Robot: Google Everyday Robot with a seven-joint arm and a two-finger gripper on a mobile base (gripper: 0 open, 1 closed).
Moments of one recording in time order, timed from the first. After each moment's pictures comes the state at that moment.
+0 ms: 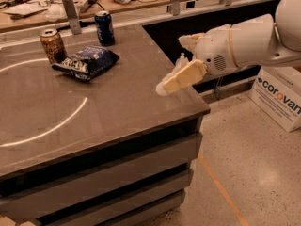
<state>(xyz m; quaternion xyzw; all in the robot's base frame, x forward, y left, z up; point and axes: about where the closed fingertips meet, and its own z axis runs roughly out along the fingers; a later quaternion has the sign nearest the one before) 0.546 -0.050 0.960 -0.51 0.69 0.25 0.45</state>
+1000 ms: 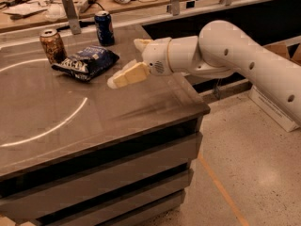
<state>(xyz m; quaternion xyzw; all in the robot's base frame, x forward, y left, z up) 0.620 0.072 0.925 -0.49 0.64 0.32 0.50</state>
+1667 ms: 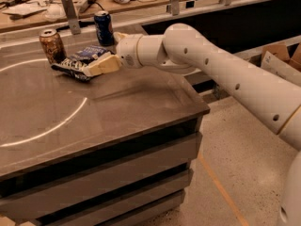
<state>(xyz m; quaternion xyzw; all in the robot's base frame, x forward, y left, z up) 0.687 0.144 0.918 -0.47 0.62 0.32 0.54</state>
